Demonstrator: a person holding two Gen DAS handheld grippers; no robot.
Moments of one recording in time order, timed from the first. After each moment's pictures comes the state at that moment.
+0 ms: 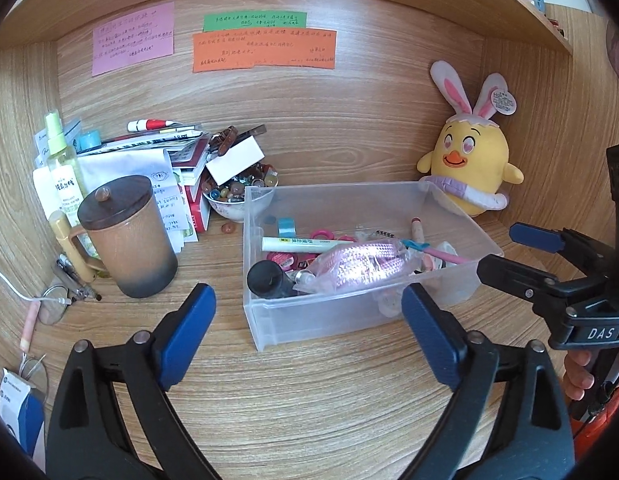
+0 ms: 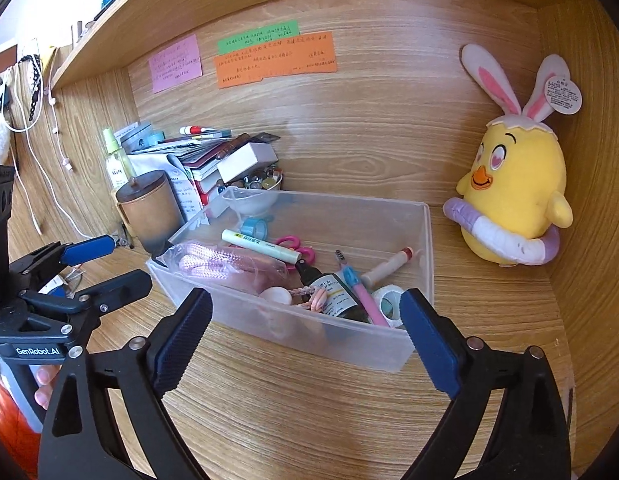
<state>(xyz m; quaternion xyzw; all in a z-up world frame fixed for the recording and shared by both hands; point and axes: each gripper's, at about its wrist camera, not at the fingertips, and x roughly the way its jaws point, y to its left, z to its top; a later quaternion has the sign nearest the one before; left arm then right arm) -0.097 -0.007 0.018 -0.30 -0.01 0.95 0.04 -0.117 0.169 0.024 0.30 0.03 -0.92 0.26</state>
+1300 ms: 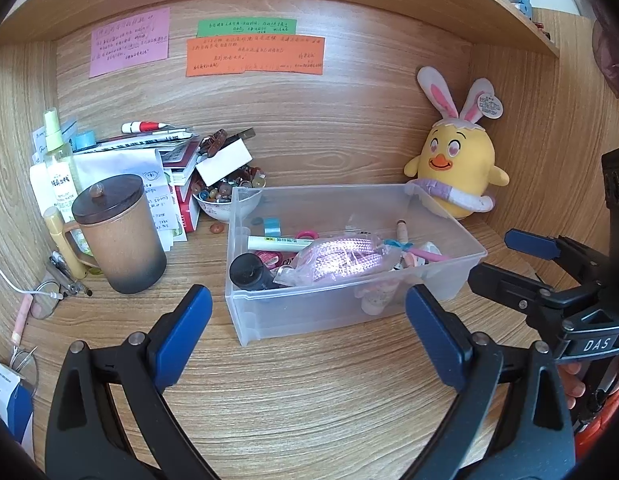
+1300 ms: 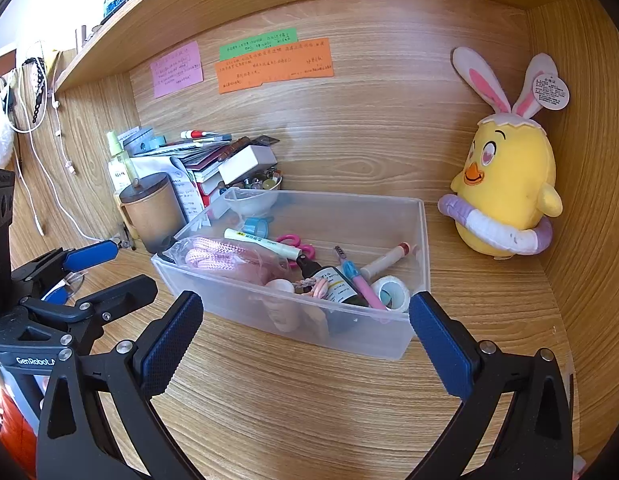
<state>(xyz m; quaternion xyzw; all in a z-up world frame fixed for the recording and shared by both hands) -0.087 0.000 0.019 -0.29 -0.02 0.96 0.06 -0.104 0.174 0.023 0.29 0.02 -0.92 0.26</state>
